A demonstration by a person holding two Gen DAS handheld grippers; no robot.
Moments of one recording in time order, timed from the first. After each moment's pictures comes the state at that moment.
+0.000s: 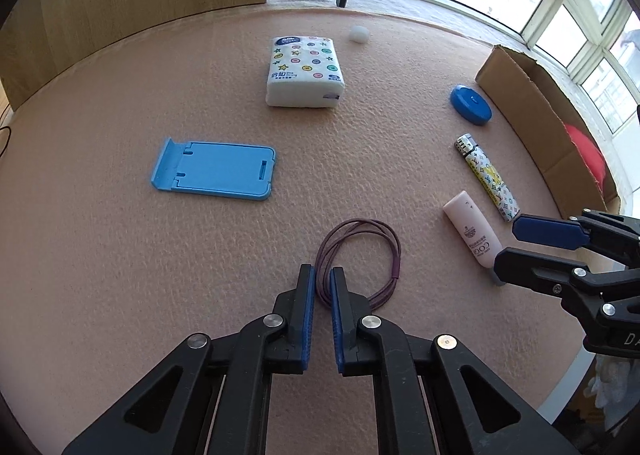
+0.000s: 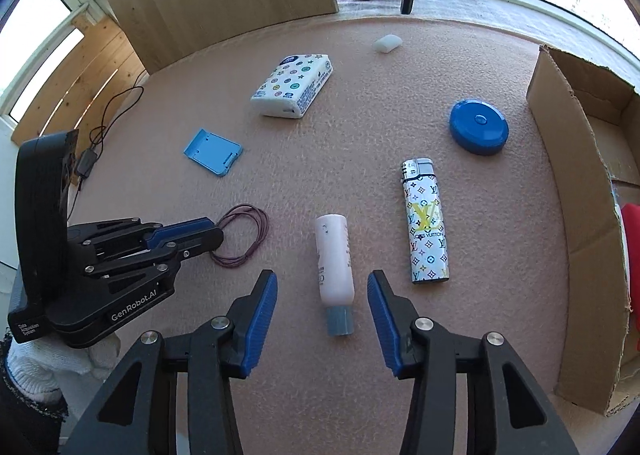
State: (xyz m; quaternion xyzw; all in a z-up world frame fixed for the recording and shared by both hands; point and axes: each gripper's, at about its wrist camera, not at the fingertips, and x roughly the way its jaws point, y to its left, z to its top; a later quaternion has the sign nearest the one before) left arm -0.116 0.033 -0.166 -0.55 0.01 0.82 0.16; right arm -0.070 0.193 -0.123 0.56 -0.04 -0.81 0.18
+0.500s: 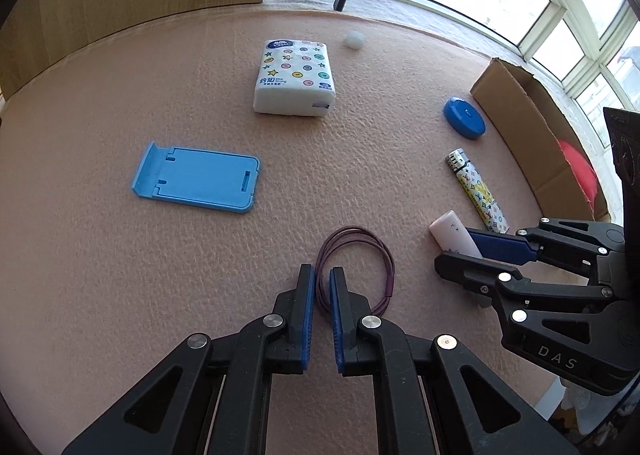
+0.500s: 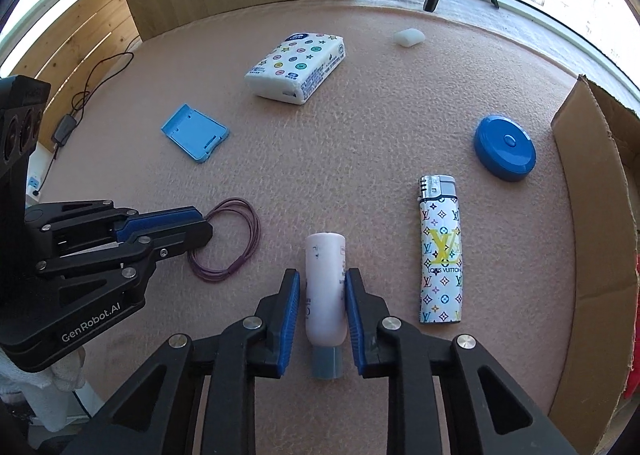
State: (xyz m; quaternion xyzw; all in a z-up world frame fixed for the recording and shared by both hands) left arm -0.124 0.040 -0.166 -0.55 -0.01 0.82 0.17; right arm -0.085 0.173 -0.142 0.57 0.03 -0.81 0.17
